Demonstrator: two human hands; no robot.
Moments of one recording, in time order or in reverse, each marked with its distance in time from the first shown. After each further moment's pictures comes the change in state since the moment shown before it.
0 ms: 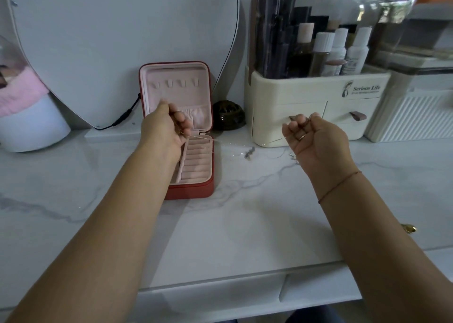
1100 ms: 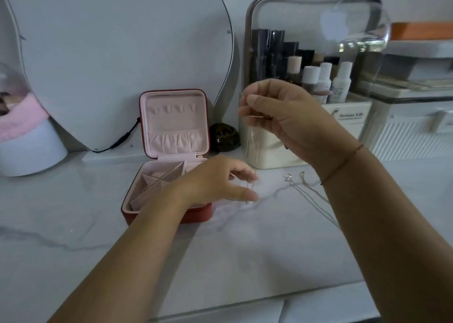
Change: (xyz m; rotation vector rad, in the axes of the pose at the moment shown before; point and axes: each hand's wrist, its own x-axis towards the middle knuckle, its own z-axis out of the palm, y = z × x) left_hand -0.031 -0.030 0.011 1.287 -0.969 0.339; right_hand -0.030 -0.040 0.082 -0.811 -0.585 -0.150
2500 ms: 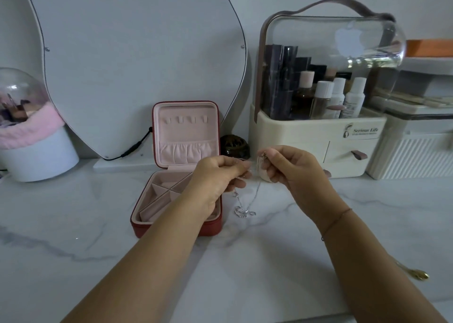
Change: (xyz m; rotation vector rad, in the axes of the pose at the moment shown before) left_hand 0.004 0.007 0.001 -0.758 0.529 -0.289; right_hand -0.009 0.087 -0.007 -0.018 0.143 -0.021
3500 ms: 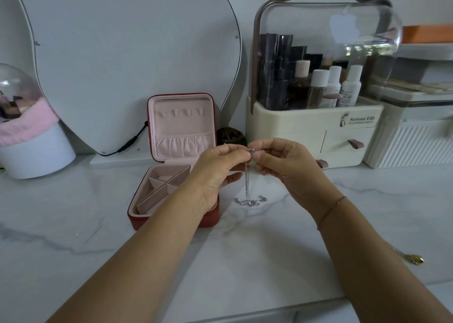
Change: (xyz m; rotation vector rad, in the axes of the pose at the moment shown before) left_hand 0.000 -0.001 0.007 -0.159 -0.095 0.009; right_hand -0.004 -0.001 0.002 0.086 -0.102 0.064
